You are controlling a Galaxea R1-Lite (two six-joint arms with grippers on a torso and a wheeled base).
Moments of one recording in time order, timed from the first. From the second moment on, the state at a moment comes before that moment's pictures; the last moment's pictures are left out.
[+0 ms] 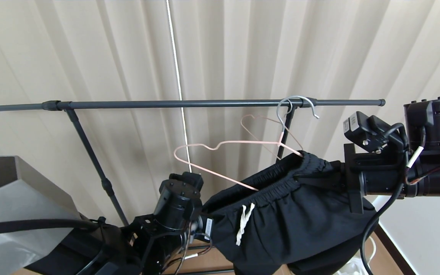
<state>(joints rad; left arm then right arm) -0.74 1.97 -0.67 -0.70 0.32 -0.23 0.34 1.54 -0.87 -0.13 0.63 -0.43</state>
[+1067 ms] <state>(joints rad) -0.56 1.89 -0.74 -0.69 0.30 -0.15 0.35 1.57 -0.82 -0.12 0.62 -0.53</state>
